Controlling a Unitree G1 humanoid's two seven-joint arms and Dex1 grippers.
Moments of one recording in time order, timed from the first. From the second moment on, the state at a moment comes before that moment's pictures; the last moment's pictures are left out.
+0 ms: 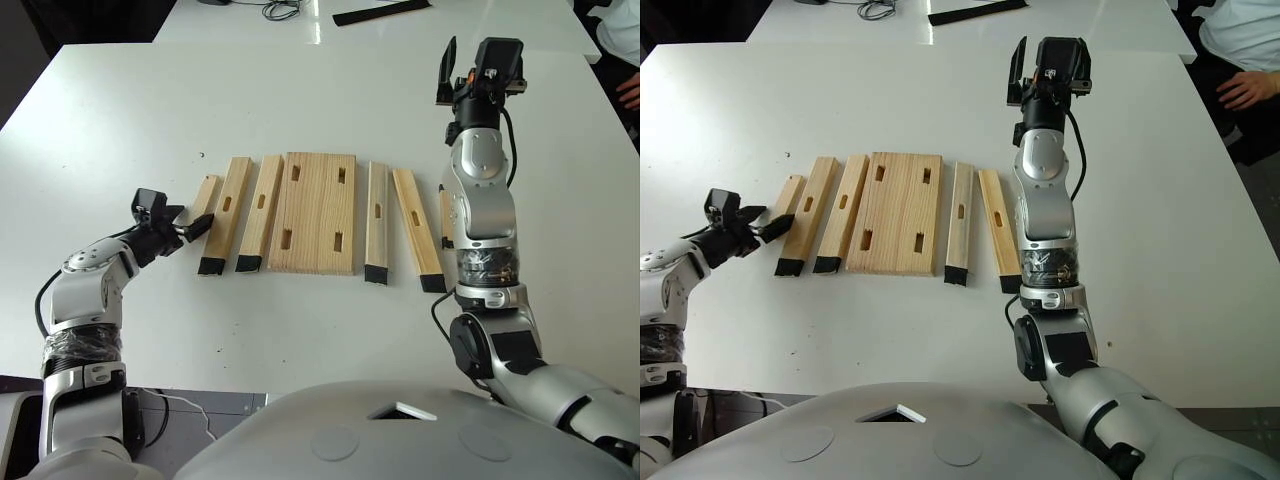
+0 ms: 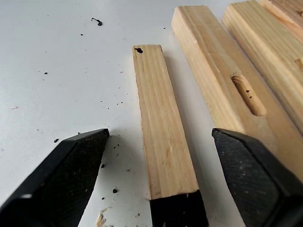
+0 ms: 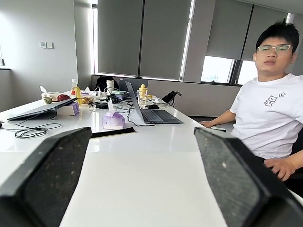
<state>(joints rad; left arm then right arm) -0.07 0.64 0.26 0.25 -0.29 0.46 -0.72 -0.52 0.01 -0.05 0.08 -0.13 0.22 -0.24</state>
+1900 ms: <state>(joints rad) -0.36 0.35 0.28 -0.43 -0.96 0.60 -0.75 -0.95 -0.41 -0.13 0.06 0.94 0.98 1.03</state>
